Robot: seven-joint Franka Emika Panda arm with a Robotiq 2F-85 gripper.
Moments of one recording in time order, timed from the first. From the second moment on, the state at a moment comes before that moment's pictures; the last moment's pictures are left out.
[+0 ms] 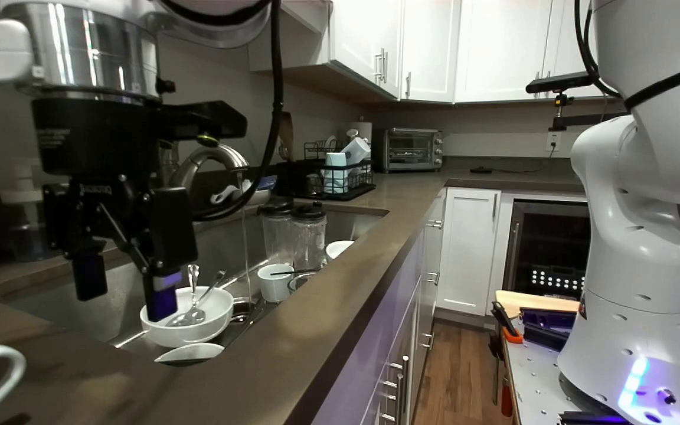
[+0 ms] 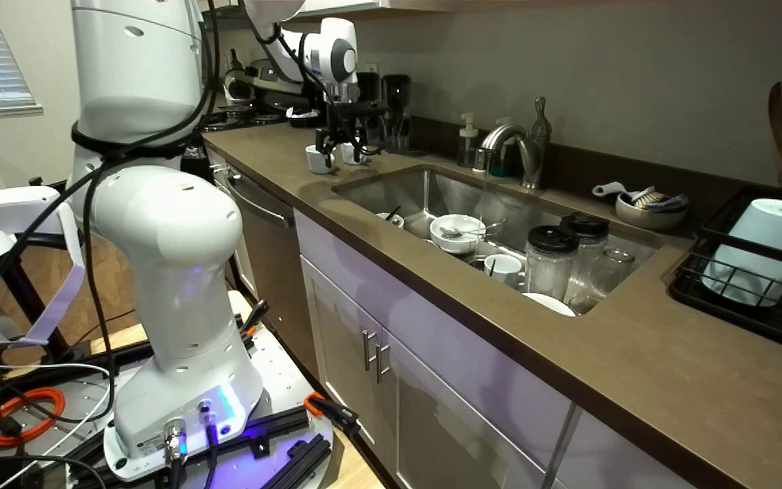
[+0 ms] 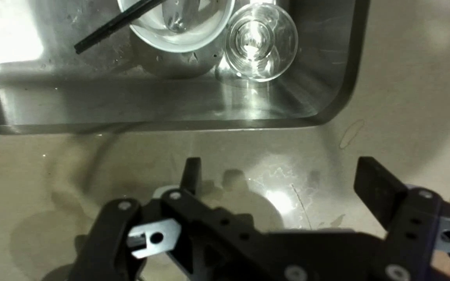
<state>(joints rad) 0.31 0.26 0.34 -1.89 -0.07 2.15 -0.85</state>
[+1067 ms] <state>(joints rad) 0.36 0.30 0.38 -1.88 -0.08 2.16 -0.81</state>
